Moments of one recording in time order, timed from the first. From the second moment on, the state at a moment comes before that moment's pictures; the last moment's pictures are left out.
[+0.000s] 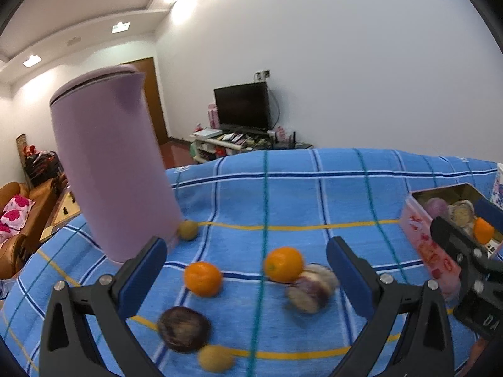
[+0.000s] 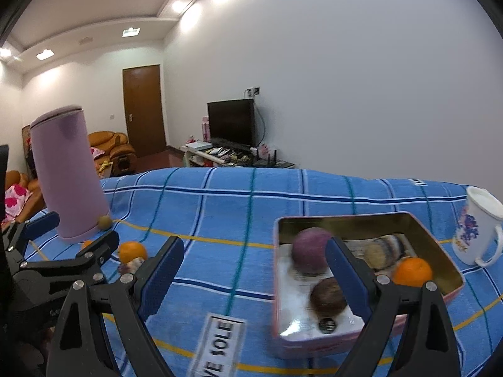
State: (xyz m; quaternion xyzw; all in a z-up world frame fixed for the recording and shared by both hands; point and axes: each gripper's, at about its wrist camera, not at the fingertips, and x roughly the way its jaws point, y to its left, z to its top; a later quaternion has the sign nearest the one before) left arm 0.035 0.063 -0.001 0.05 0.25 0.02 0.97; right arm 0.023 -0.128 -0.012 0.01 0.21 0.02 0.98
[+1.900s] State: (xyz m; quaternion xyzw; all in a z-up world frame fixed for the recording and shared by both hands) left arm 0.081 0.039 -0.027 0.05 0.37 -0.08 0.92; right arm 0.026 -0.095 -0.017 -0.01 0.27 0.08 0.96
